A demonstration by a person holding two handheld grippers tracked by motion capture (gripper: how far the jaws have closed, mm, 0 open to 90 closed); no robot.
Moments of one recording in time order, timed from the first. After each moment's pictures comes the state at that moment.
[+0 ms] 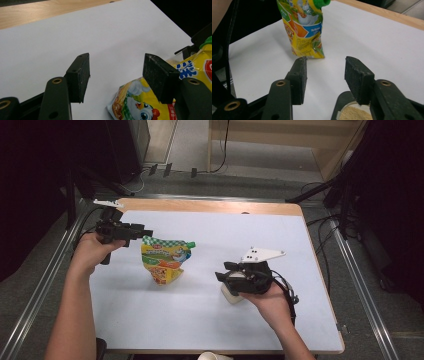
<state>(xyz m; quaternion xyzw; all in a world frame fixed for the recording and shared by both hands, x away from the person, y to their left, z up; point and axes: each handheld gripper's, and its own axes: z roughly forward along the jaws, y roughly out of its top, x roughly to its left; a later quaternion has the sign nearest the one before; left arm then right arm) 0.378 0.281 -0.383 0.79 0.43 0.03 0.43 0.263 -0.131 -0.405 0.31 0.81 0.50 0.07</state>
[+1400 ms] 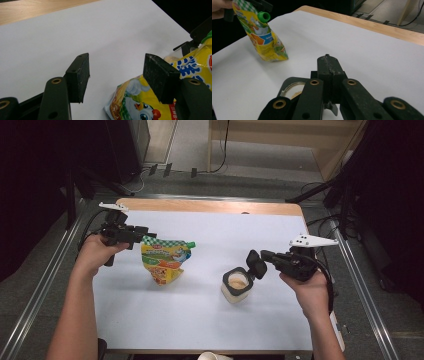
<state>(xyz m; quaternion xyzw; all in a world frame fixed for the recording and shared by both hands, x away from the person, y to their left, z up) 0.378 0.274 -0.392 0.80 0.42 0.02 0.43 0.284 -0.227 -0.385 0.38 0.77 0.50 0.11</state>
